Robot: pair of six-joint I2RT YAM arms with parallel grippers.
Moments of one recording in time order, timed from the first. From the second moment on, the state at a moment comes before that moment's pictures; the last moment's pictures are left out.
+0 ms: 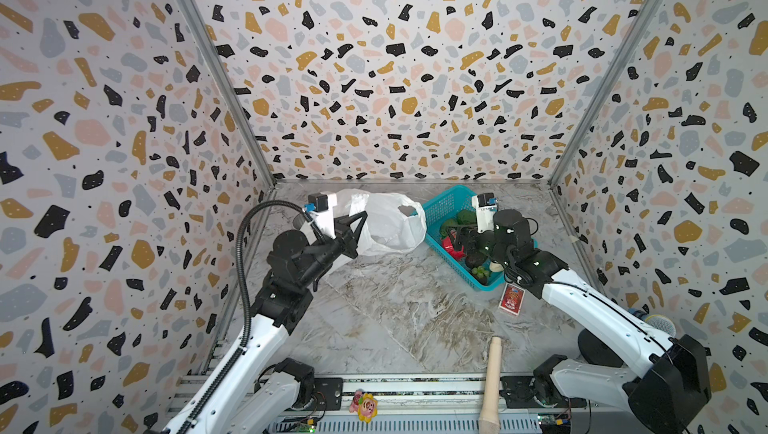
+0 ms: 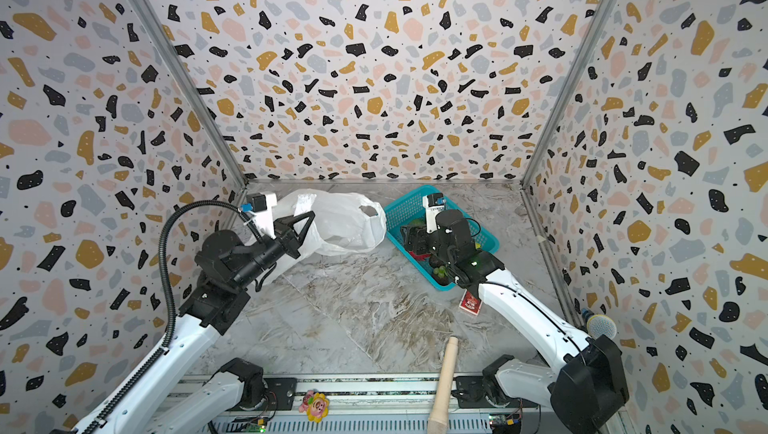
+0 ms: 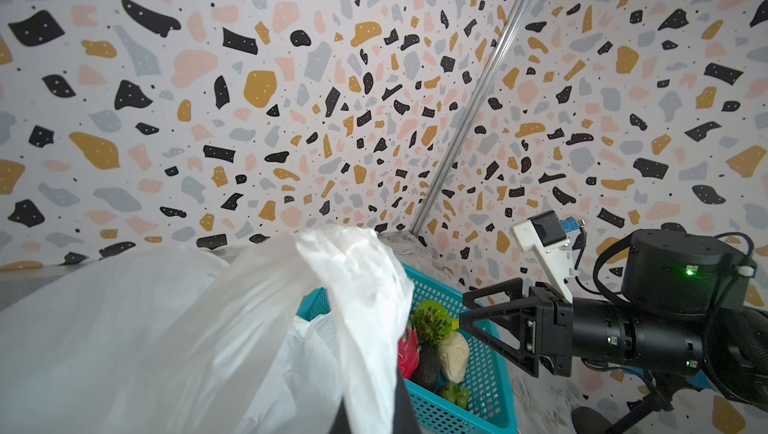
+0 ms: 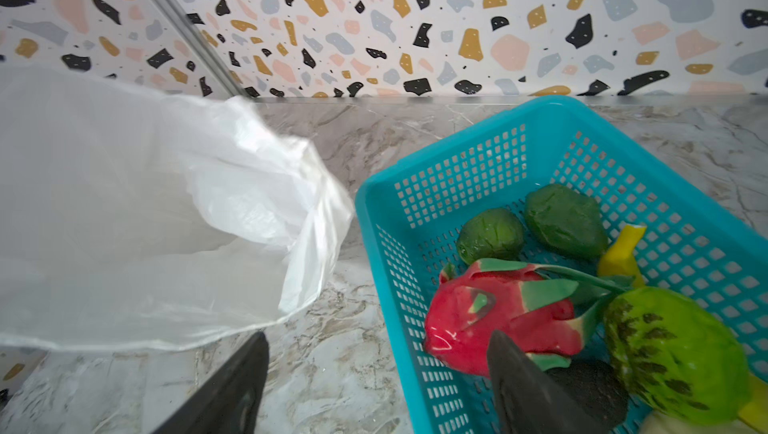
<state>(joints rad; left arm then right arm) -0.36 0.81 0.70 0.16 0.31 -0.41 0.56 1.21 0.96 -0.19 0.01 0.34</state>
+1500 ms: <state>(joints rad) -0.39 0.69 0.50 0.70 0.46 -0.61 0.23 1.62 1.02 -0.27 0.17 0.47</state>
